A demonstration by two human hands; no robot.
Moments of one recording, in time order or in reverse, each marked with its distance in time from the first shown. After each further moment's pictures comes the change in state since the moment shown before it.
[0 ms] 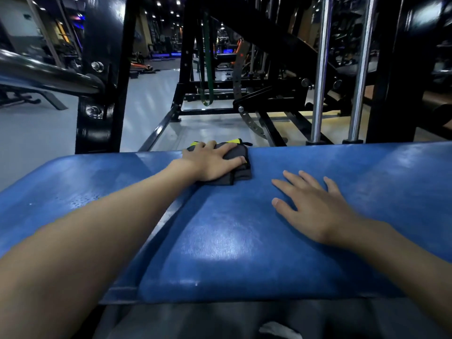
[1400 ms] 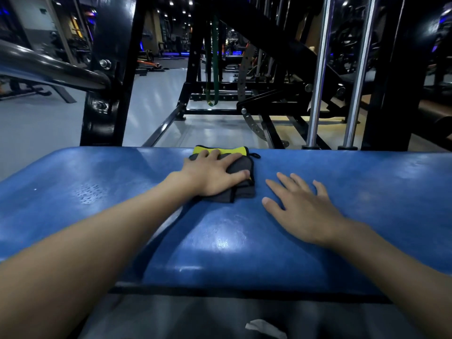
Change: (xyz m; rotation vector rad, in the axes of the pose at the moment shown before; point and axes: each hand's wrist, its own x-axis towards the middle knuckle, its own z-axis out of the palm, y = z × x) left_hand -0.045 0.026 0.007 0.011 0.010 0.028; right_hand -0.002 0.008 0.002 -0.022 -0.004 -0.024
